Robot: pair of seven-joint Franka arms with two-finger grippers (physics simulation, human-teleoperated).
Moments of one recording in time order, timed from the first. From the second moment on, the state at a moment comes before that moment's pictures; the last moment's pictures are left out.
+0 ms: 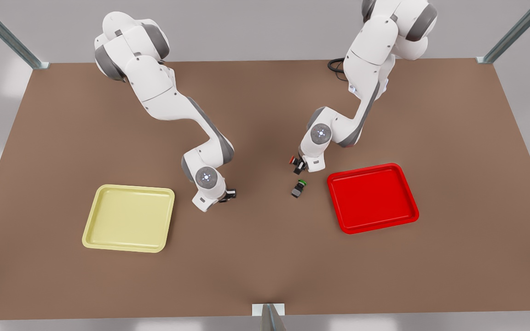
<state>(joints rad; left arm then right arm) -0.62 0.43 -0.07 -2.20 -0.18 2.57 -1.58 0.48 0.73 0.07 -1.68 -0.01 2.33 0.47</state>
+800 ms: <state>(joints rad) -0.62 0.45 -0.07 -2.20 -0.18 2.58 -1.58 0.43 0.68 0.07 -1.68 -0.01 2.27 0.41</state>
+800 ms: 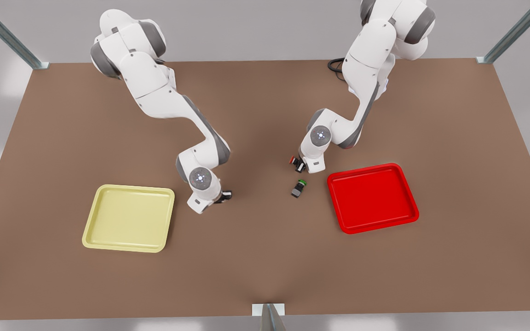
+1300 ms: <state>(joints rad) -0.62 0.45 -0.07 -2.20 -0.18 2.58 -1.58 0.10 0.60 -0.08 -1.73 -0.03 2.17 -0.30</state>
